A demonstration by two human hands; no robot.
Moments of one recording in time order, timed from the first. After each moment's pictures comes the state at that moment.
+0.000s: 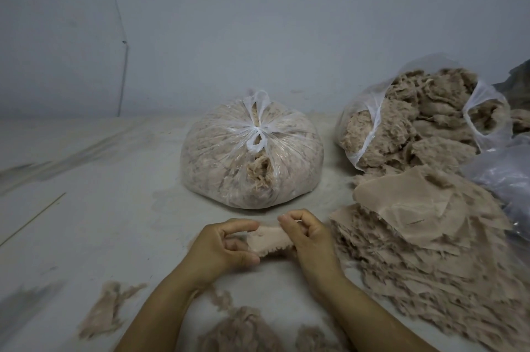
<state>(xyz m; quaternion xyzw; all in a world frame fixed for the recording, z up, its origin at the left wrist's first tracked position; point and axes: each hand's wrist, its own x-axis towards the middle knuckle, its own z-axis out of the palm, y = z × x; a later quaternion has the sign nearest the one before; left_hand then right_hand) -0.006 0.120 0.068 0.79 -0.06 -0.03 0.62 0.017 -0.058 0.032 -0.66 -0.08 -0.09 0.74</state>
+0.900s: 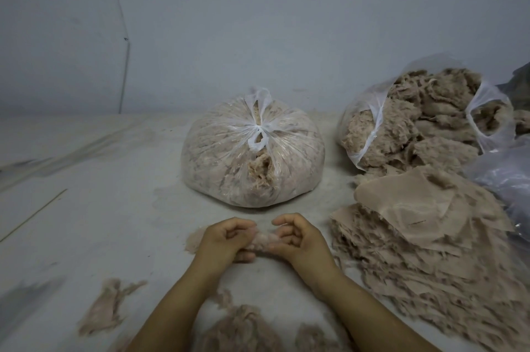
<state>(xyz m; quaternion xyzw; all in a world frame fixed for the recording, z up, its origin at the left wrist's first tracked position) 0.002 0.104 0.051 0.71 0.04 0.03 0.70 0.011 -0.061 0.033 -0.72 -0.12 0.00 0.69</state>
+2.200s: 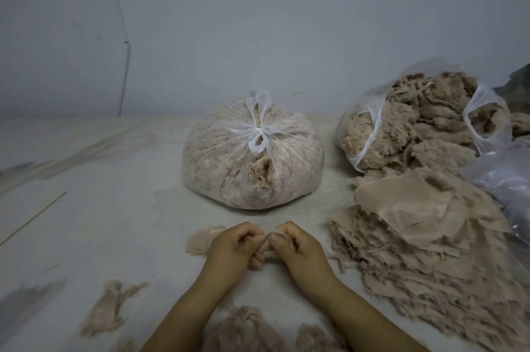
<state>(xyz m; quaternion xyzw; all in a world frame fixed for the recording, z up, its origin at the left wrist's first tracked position) -0.011 0.095 0.052 0.81 -0.07 0.07 0.57 -0.002 -0.057 0.034 -0.78 -0.17 -0.06 0.60</state>
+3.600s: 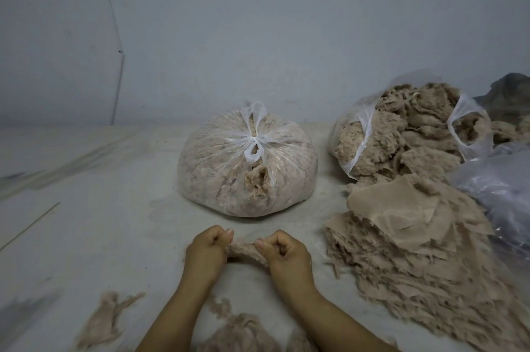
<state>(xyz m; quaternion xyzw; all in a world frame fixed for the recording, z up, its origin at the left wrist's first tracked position) 0.005 0.114 0.049 0.83 0.05 0.17 0.52 0.001 -0.027 0.026 -0.75 -0.07 -0.13 0.65</state>
